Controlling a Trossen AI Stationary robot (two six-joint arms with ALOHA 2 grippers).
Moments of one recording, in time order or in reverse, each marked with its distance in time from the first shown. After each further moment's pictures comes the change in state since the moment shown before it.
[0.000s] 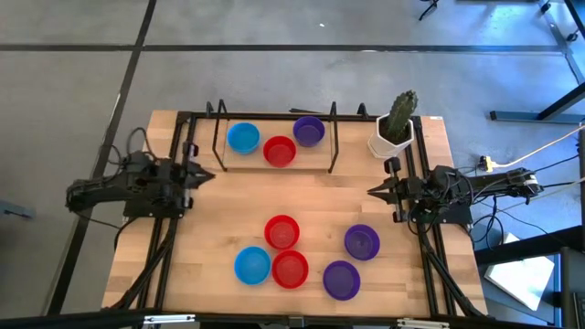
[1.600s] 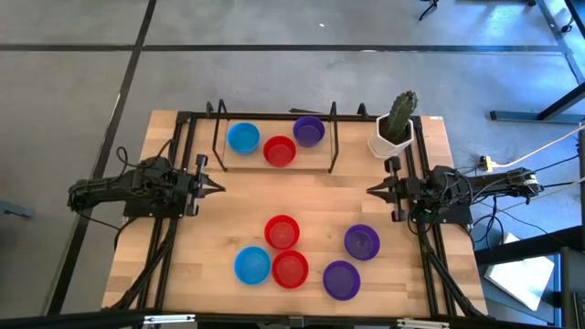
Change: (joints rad) left arm -0.015 -0.040 -0.058 -0.270 0.030 0.109; right arm 0.000 0.006 0.000 -0.005 0.030 -0.031
